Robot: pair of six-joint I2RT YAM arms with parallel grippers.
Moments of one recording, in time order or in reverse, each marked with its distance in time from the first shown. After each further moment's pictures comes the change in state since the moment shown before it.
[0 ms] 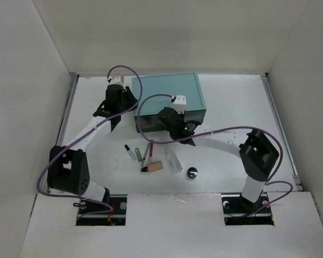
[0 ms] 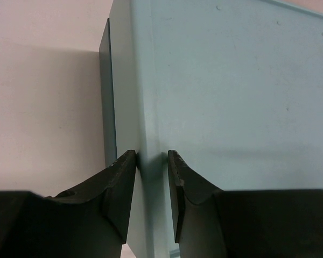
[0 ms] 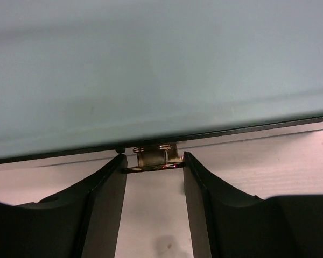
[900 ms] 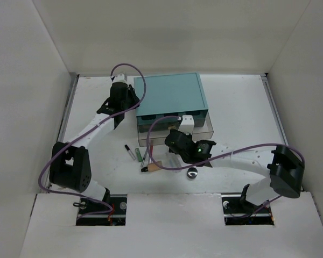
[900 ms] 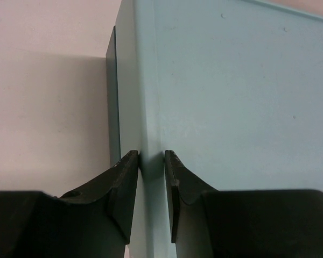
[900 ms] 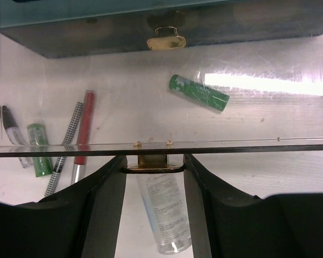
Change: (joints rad) left arm -0.043 0.034 0.042 -0.019 -0.068 0.000; right arm 0.187 -0.310 -0.299 -0.126 -0.016 0.132
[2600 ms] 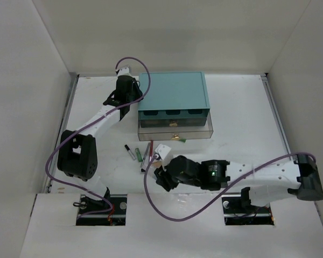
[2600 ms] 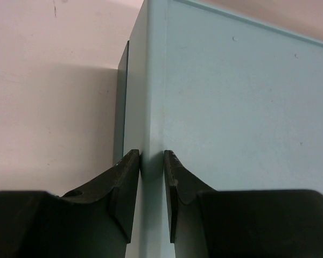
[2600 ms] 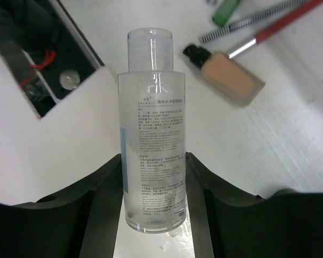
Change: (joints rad) left arm -0.018 0.156 0.159 0.007 -0.048 0.004; right arm 0.346 -0.173 -0.048 0.001 -0.405 -0.372
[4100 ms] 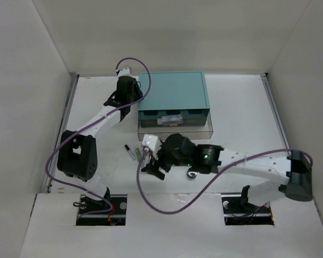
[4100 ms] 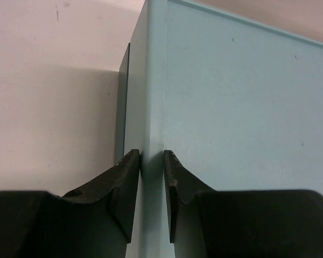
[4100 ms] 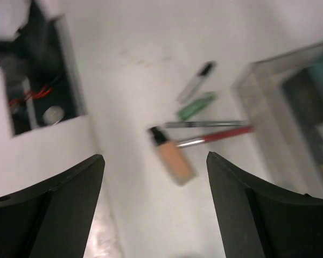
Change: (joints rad) left arm -0.010 -0.005 -0.016 0.022 -0.020 0.004; right arm -0.265 0.024 0.151 0.106 -0.334 -0.507
